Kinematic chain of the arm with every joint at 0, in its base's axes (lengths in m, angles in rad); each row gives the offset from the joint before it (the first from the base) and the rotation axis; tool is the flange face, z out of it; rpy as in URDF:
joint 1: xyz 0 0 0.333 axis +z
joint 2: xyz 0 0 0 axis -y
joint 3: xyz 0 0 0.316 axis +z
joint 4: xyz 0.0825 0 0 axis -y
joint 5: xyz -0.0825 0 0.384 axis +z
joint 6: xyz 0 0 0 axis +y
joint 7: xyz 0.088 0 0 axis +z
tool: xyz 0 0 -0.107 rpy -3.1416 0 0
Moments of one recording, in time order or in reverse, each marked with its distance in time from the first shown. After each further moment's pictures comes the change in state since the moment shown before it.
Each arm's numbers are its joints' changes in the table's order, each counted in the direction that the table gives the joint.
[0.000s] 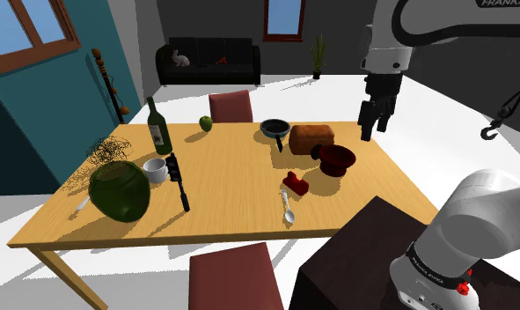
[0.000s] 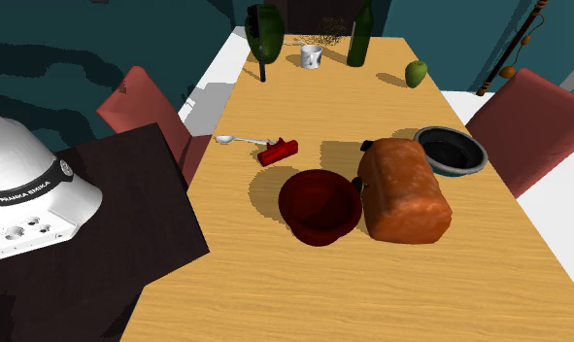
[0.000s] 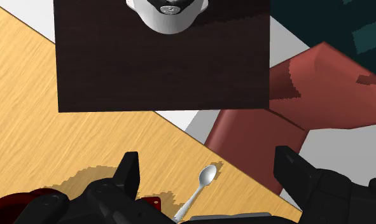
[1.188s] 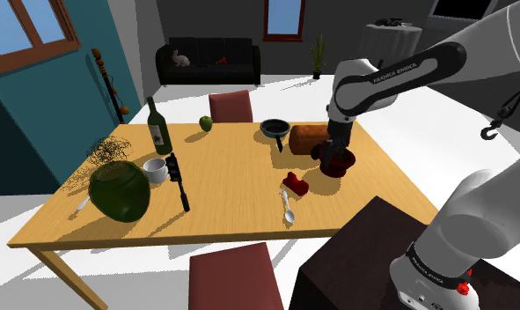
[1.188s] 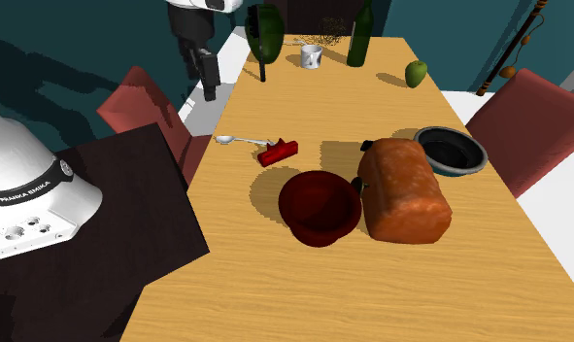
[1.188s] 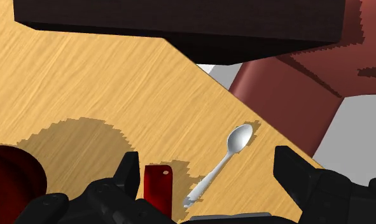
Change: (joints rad) arm -0.001 -0.409 -0.090 -0.170 -0.007 -0.654 0.152
